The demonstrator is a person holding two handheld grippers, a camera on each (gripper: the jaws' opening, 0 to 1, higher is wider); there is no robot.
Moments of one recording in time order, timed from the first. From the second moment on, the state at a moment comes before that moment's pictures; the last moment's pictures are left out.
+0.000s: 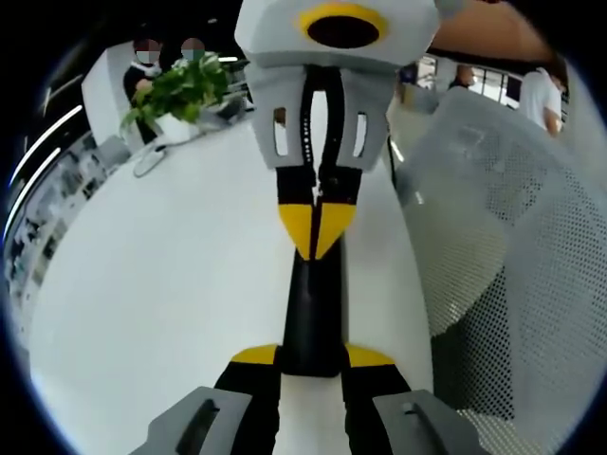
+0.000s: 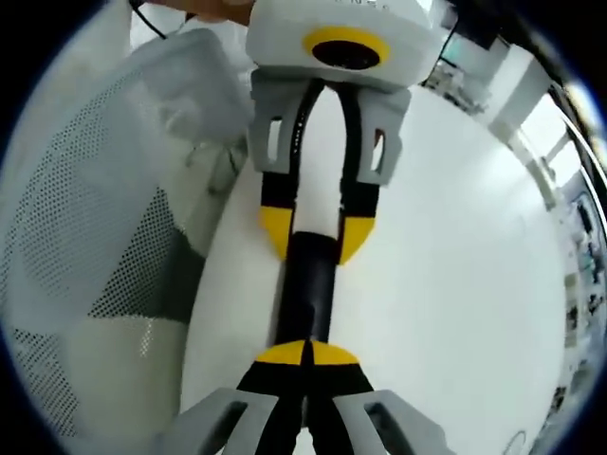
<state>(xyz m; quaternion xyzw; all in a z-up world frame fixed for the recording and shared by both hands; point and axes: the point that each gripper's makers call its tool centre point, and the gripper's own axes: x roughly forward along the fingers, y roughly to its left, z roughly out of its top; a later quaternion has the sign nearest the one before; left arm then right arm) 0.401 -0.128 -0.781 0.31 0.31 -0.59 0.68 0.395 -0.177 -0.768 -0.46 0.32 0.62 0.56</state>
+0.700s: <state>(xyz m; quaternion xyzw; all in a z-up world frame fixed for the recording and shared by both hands) 0.403 -0.127 -0.783 0.31 0.31 -0.59 0.68 0.380 -0.177 -0.773 -0.53 0.25 0.56 0.59</state>
